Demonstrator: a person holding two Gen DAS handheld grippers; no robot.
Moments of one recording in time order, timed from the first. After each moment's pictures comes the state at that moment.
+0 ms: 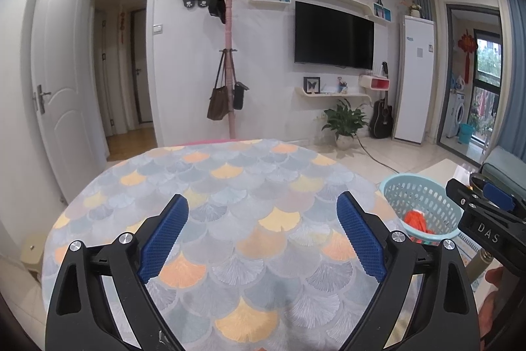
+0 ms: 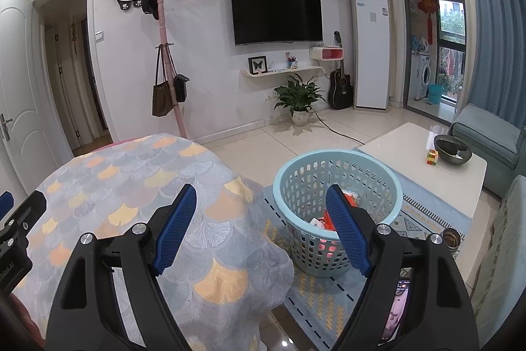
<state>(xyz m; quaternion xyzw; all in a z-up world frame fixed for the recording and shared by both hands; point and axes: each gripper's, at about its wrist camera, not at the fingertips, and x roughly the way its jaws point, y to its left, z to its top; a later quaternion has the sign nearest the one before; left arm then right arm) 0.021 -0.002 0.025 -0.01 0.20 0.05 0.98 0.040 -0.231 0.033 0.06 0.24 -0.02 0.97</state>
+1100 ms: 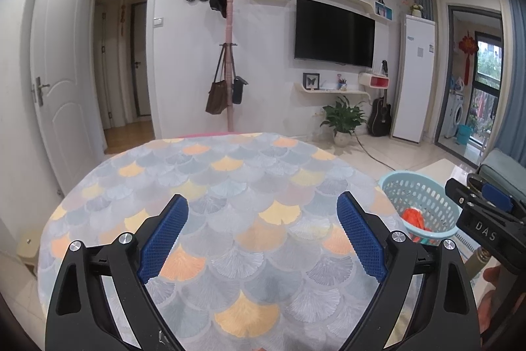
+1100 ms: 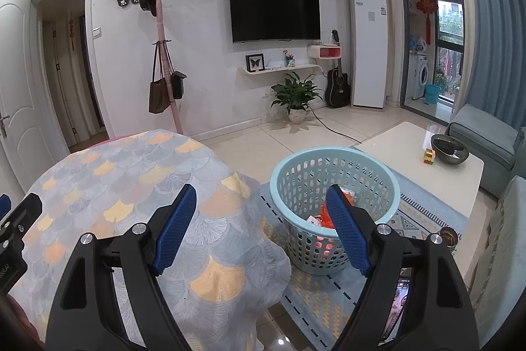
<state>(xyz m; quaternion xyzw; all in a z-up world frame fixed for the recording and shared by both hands) 0.015 -0.005 0.018 -0.02 0.21 0.05 0.98 0.040 -0.231 0.027 0.06 0.24 -0.02 0.97</state>
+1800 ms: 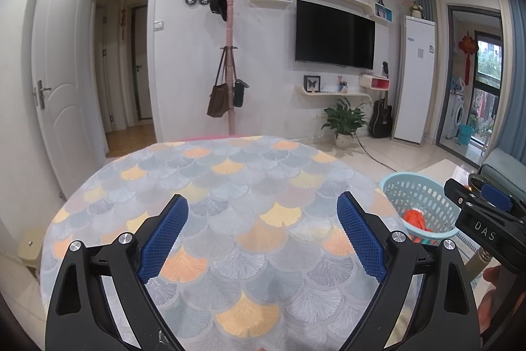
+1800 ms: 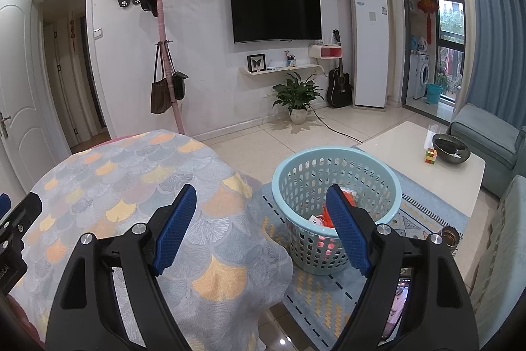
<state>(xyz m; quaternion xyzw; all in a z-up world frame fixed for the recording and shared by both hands) 0.011 -0.011 0.018 -0.01 0.20 0.05 0.98 0.041 -0.230 0.026 0.06 0.24 -0.02 0.97</state>
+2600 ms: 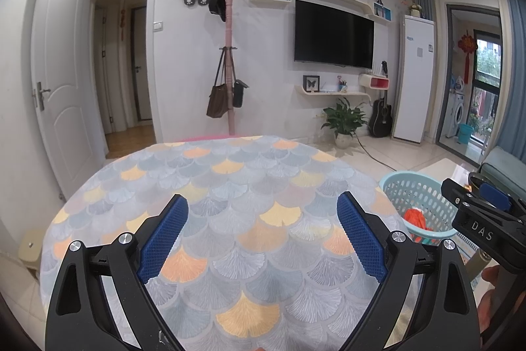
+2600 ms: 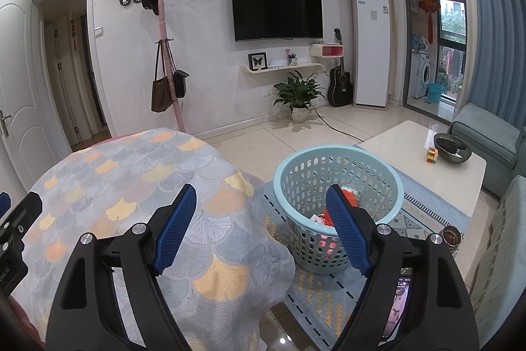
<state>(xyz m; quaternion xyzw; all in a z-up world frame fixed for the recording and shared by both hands) 0.009 -0.014 0.017 -0.01 0.20 0.05 0.98 0.041 -0.230 0.024 0.06 0.25 -0.02 0.97</state>
